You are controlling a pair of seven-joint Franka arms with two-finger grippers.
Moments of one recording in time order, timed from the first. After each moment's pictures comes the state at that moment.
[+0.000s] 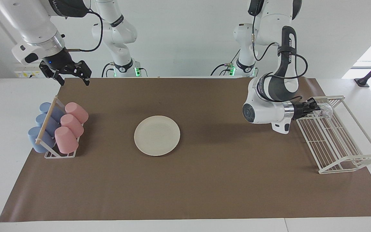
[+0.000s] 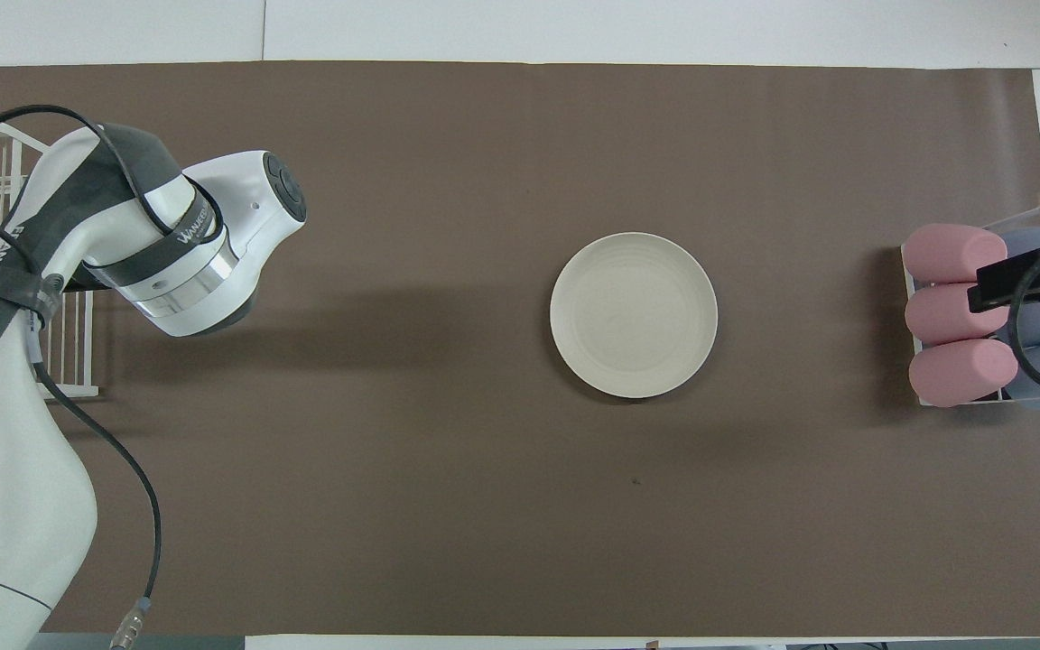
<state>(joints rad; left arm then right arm) -0.27 0.40 -0.04 -1.72 1.13 1.33 -0.61 -0.08 -0.04 0.03 -1.60 -0.01 1.49 -0.01</state>
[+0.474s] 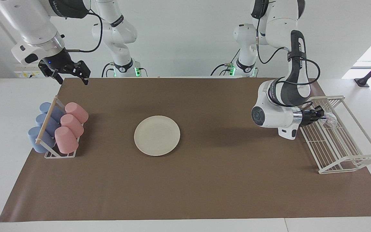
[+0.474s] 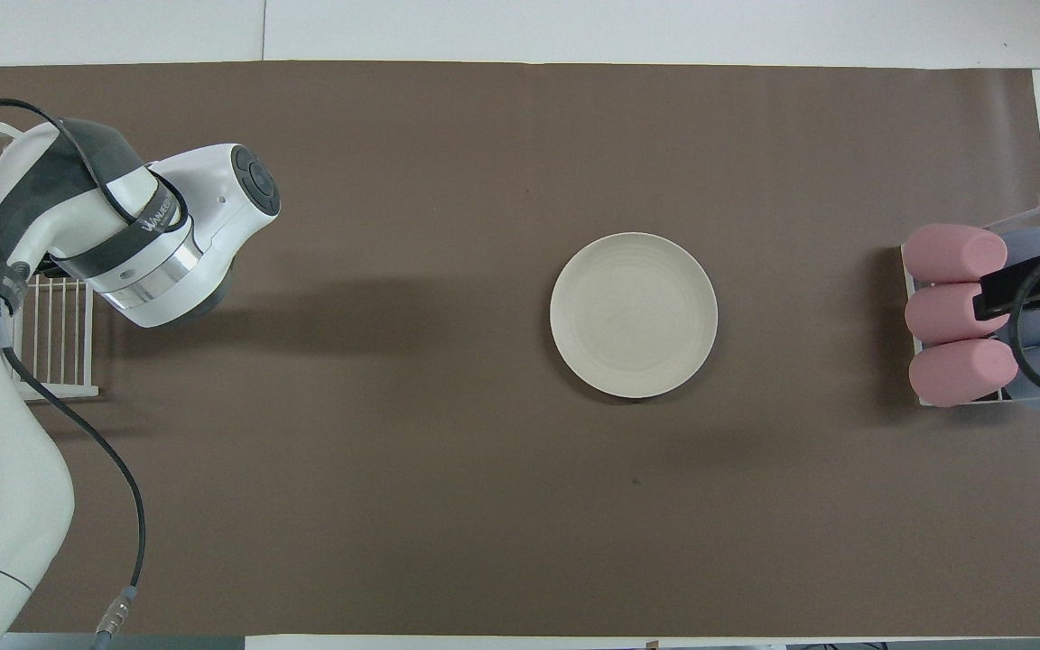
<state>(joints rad) -0.22 0.41 -0.04 -1.72 1.13 1.44 -0.61 -0.08 -0.04 0.03 -1.60 -0.02 1.46 -0.01</state>
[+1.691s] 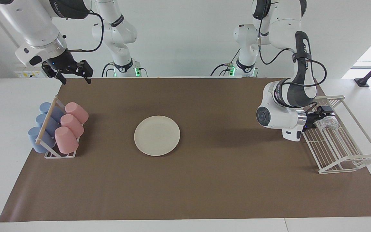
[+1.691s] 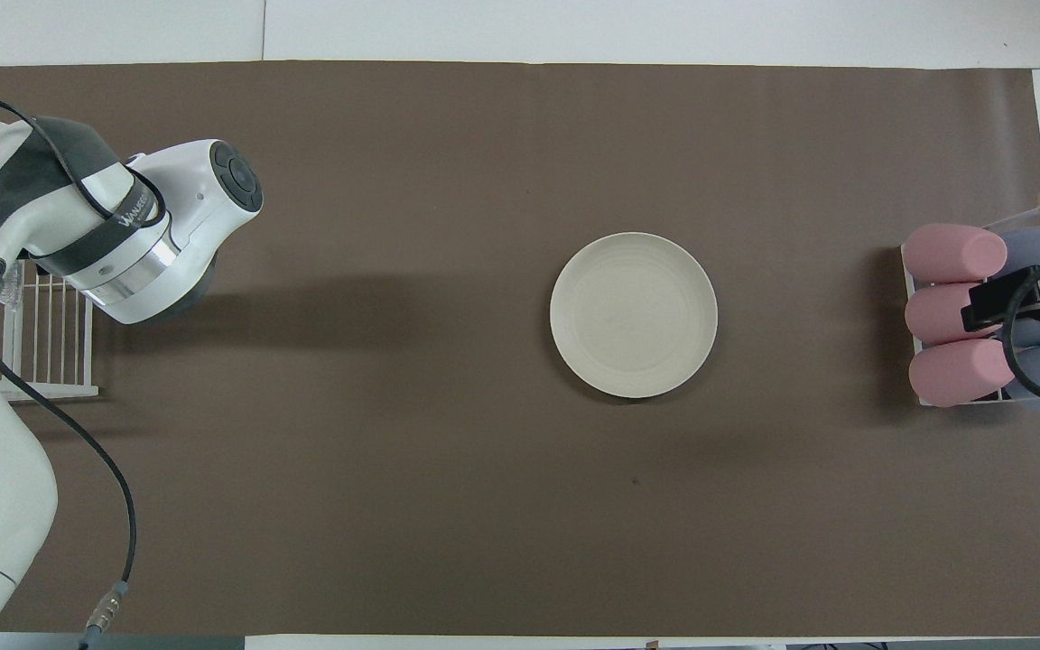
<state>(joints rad) -0.19 0.41 -0.04 -1.72 1.13 1.50 -0.66 -0.08 -0.04 0.03 -1.61 0.00 1.45 -0.04</state>
